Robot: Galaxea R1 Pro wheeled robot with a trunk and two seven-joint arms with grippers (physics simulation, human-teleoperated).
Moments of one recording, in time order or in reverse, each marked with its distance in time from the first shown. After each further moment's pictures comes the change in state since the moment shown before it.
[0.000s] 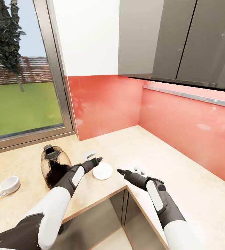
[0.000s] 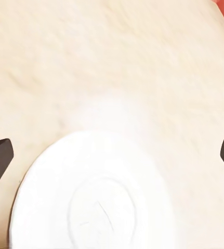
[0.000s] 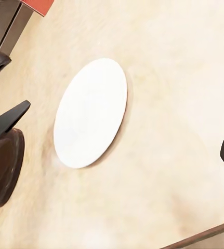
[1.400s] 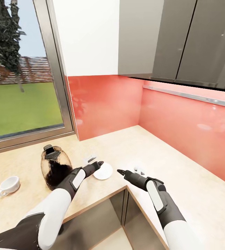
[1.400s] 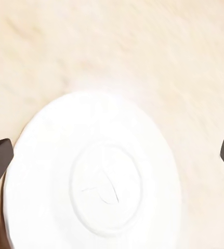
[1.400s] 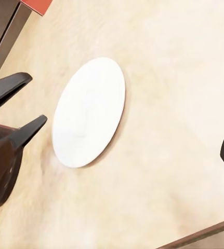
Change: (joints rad) left arm 0.001 0.000 0.004 0.069 0.041 -0.003 -0.001; right arm 0.000 0.000 -0.002 0.003 0.001 0.000 -0.001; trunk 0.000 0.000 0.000
